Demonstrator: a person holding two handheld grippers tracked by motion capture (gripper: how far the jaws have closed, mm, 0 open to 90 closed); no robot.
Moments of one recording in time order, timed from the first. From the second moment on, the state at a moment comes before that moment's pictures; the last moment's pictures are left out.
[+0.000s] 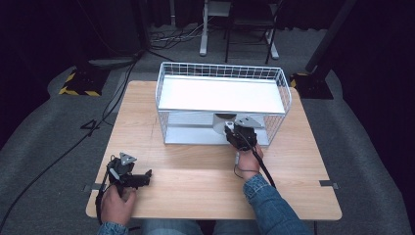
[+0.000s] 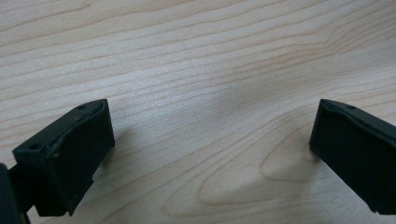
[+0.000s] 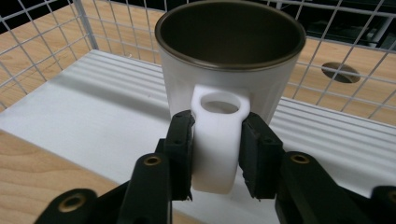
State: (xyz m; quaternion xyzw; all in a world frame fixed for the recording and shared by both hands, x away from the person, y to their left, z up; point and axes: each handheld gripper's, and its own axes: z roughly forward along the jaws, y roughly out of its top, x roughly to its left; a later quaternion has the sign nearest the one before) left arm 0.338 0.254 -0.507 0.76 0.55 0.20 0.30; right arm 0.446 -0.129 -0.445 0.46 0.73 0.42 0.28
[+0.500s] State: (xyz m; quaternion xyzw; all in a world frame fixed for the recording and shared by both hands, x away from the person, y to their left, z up) left arm 0.338 0.254 -0.507 0.76 0.55 0.20 0.30; right arm 0.436 -0.134 -0.437 0.44 0.73 0.44 0.28
